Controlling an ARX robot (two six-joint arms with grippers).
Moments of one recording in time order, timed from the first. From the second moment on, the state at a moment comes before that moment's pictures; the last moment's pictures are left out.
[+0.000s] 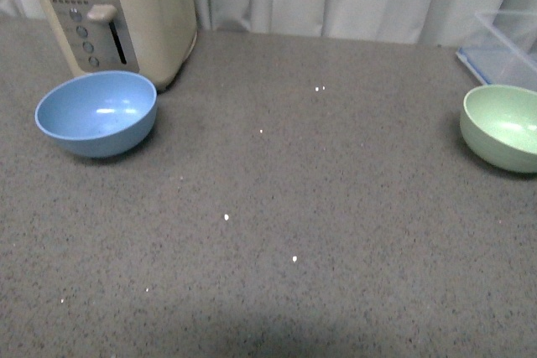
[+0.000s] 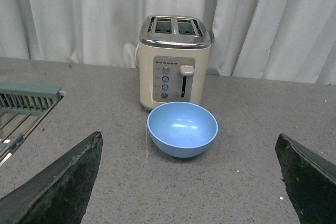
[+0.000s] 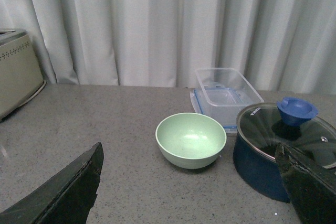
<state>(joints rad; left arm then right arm) 0.00 0.00 0.02 0.00 0.00 0.00 0.00 0.00 0.01 0.00 0.00 -0.01</state>
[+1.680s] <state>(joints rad) 0.00 0.00 0.02 0.00 0.00 0.00 0.00 0.00 0.01 0.00 0.00 -0.01</state>
